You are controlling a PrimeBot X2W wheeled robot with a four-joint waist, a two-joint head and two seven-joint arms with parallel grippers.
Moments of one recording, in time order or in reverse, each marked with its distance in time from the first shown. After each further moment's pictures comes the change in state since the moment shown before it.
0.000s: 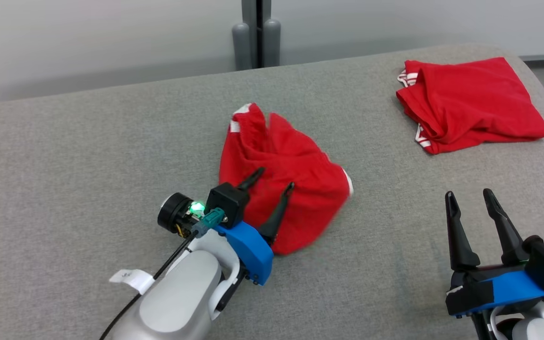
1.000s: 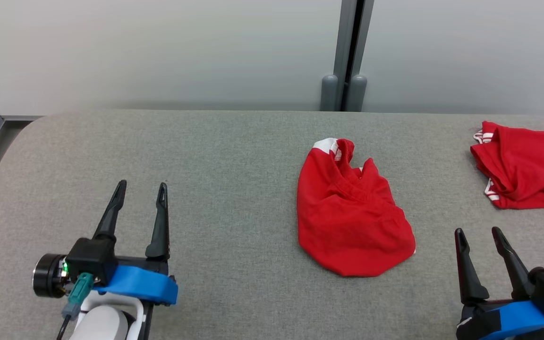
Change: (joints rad) left arm 0.368 0.176 0.380 -0.417 0.075 0.208 -0.103; right arm 0.116 0.000 -0.037 -0.006 -0.007 0.000 0.029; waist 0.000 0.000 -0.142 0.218
